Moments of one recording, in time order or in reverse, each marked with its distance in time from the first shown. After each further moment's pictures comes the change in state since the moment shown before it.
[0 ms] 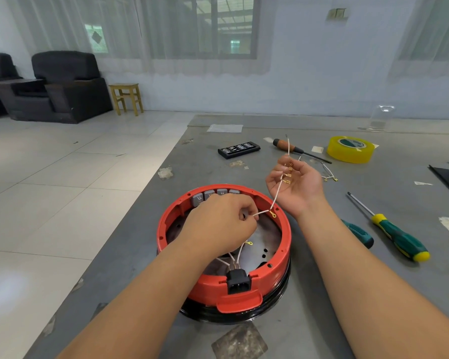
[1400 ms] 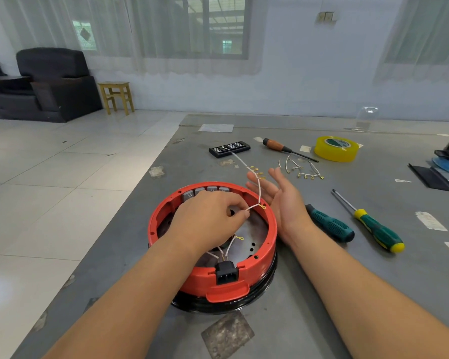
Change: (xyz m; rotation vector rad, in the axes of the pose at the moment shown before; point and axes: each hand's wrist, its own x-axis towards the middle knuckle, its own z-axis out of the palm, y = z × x) left_hand -0.003 -0.004 -0.001 0.083 0.043 0.047; right_hand -0.049 0.029 -0.008 -0.585 0.152 -0.129
